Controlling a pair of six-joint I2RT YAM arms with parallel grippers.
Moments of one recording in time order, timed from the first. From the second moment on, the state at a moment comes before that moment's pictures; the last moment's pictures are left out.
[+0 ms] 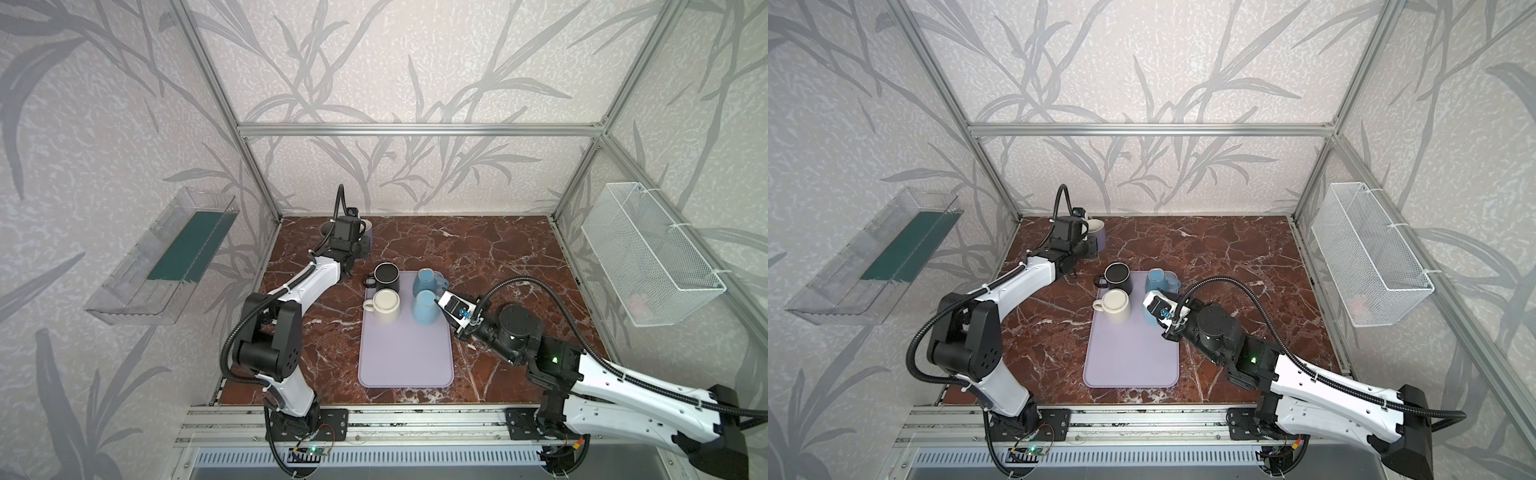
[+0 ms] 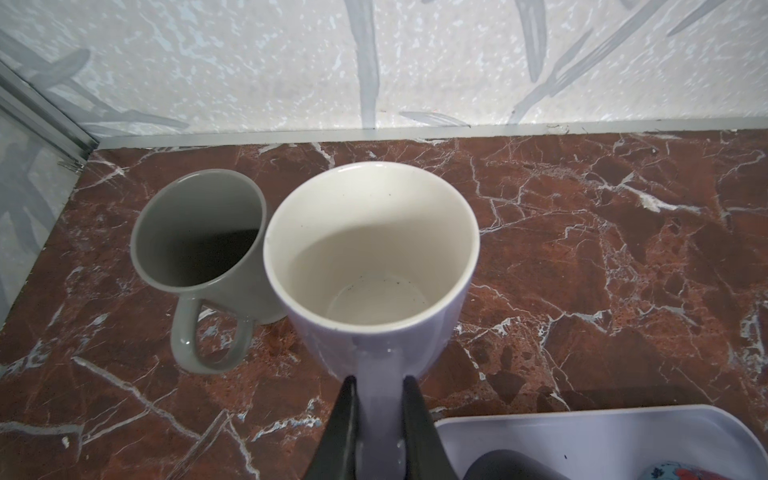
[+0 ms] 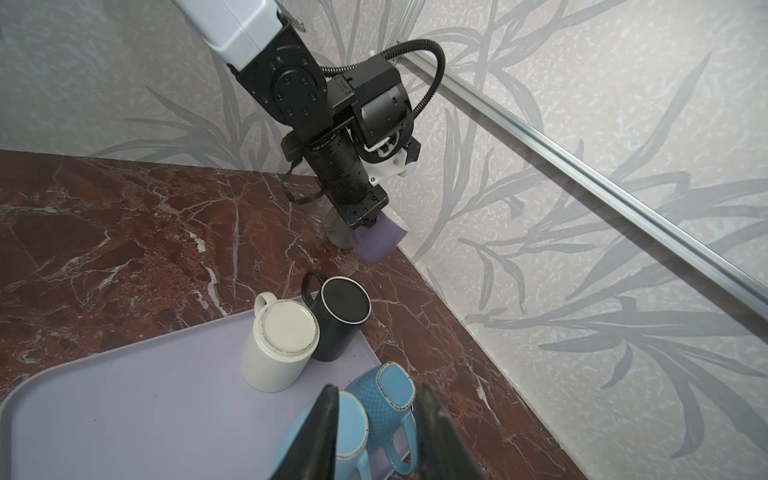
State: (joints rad) left arm -0.25 1.71 1.22 -0.14 -0.17 -0.13; right arm 1.08 0.89 0.72 0.04 0.32 -0.42
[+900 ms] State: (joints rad) left arm -0.24 1.92 1.19 0.12 -0.20 -0.09; right arm 1.08 0.88 0.72 -0.01 0.36 -0.42
